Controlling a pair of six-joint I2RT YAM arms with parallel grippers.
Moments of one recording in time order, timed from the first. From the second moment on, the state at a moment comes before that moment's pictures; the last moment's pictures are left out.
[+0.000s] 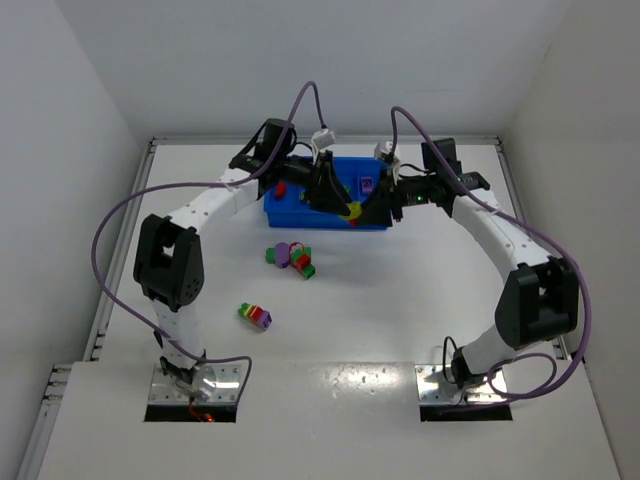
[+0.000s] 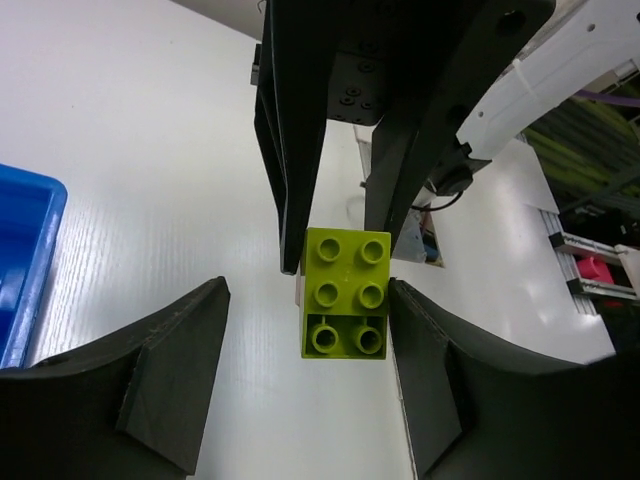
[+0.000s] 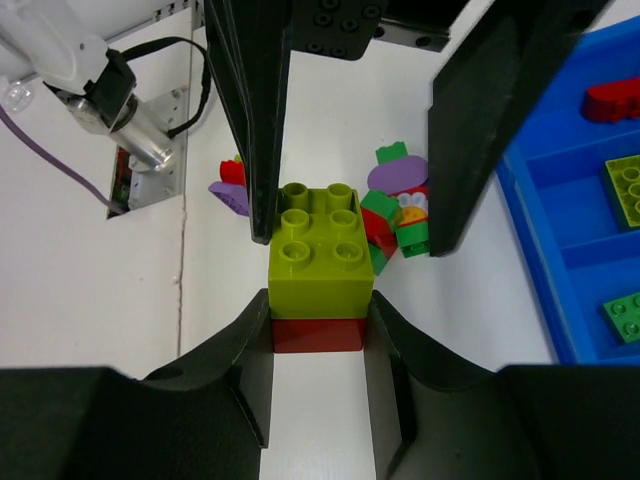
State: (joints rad) left arm -0.44 1.88 1.62 -0.25 1.27 -0.03; right arm 0.23 1.57 1.26 -0.48 -1.18 -0.45
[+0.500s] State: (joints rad) left arm -0.45 1.83 1.61 -0.32 1.24 0.09; right arm 0.23 1.57 1.25 -0.36 -1.19 -0.29
